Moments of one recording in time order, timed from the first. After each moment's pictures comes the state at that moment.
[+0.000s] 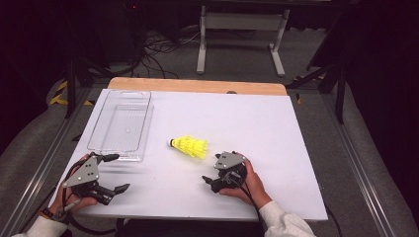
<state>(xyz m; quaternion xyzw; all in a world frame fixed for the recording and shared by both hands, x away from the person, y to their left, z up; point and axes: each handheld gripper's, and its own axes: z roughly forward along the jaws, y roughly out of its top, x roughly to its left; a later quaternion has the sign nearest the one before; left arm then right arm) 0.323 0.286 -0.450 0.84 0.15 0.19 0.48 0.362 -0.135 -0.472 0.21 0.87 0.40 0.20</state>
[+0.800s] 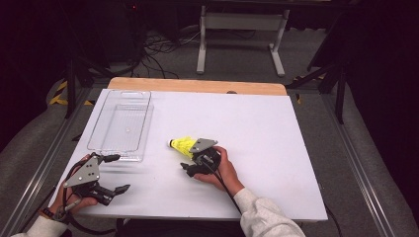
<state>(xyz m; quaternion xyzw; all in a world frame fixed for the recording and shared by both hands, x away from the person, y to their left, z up) 0.323 0.286 -0.451 0.84 0.15 0.19 0.48 0.405 -0.066 -0.477 0.26 0.87 0.39 0.16</state>
